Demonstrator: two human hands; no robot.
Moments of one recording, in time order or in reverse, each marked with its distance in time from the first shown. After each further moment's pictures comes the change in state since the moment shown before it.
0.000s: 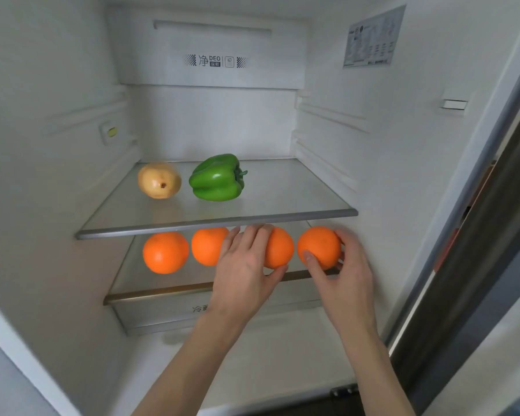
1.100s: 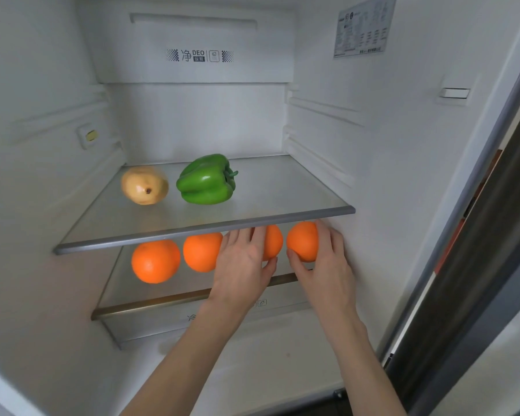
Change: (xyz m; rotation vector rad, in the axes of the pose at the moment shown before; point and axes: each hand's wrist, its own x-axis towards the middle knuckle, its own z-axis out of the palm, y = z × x) left_hand 0.020 -0.014 0.023 0.109 -0.113 -0.006; right_hand 0.020 0.012 0.039 -0.318 -0.010 -0.023
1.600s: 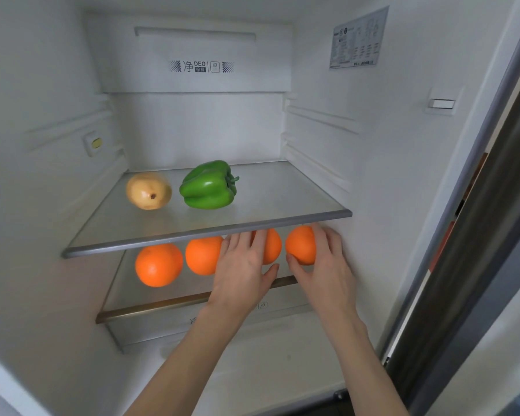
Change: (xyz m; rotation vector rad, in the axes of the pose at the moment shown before) left_hand -0.005 0.000 -0.006 0.030 -0.018 0.010; right_hand 0.000 -0.004 -0.007 -0.055 -0.029 -0.006
